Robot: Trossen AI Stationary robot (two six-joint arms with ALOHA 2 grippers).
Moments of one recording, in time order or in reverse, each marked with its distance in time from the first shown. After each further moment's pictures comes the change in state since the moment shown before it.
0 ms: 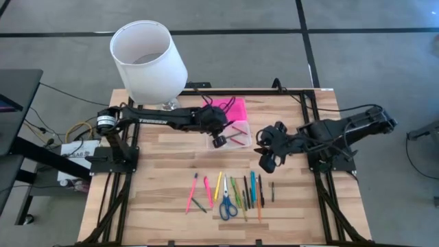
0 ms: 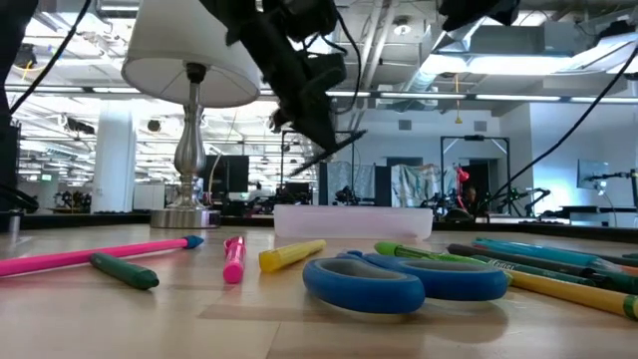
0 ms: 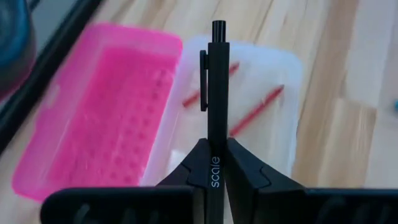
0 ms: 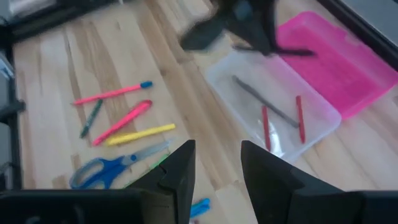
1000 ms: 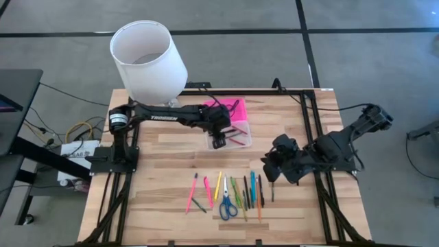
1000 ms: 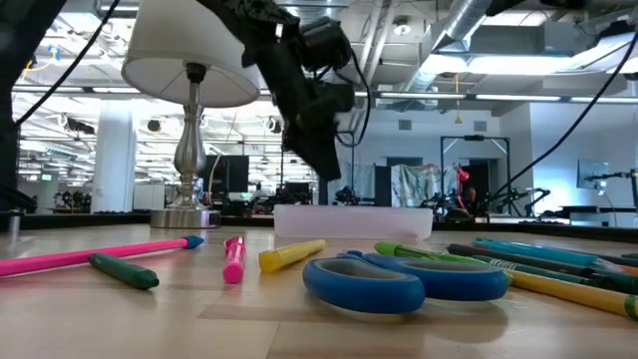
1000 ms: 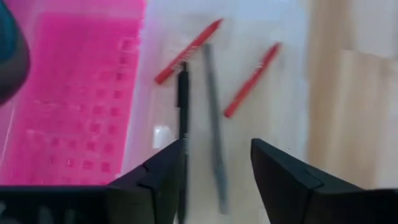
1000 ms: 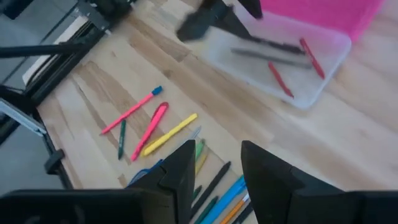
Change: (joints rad) left arm 0.049 0.115 0.102 -0.149 0.171 0.125; right arm 0.237 0.010 0.001 -0.122 0.175 0.631
